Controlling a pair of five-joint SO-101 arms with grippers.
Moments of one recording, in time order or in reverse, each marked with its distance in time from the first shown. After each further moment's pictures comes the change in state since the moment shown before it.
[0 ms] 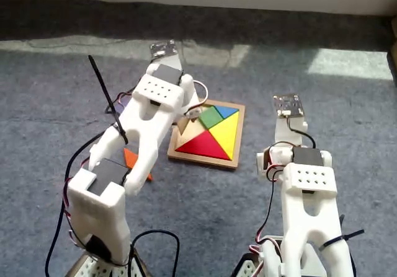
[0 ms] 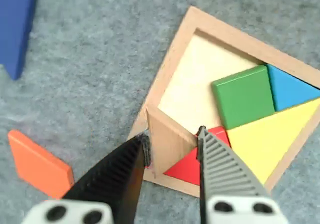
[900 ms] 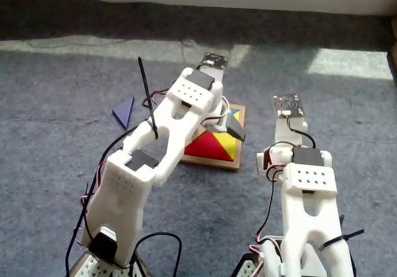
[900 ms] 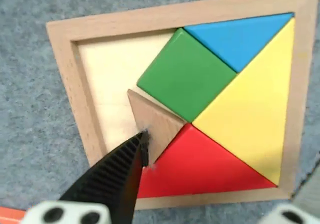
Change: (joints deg) left arm 6.2 19.4 -19.4 8.4 -21.0; right arm 0.0 0.0 0.0 0.0 0.0
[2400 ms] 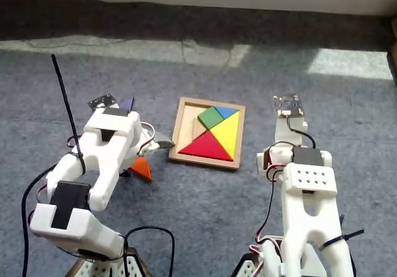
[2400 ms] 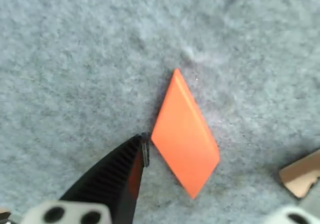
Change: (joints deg) left arm -23.0 -34.4 62.8 -20.3 26.5; right arm 0.0 0.0 0.0 0.0 0.0
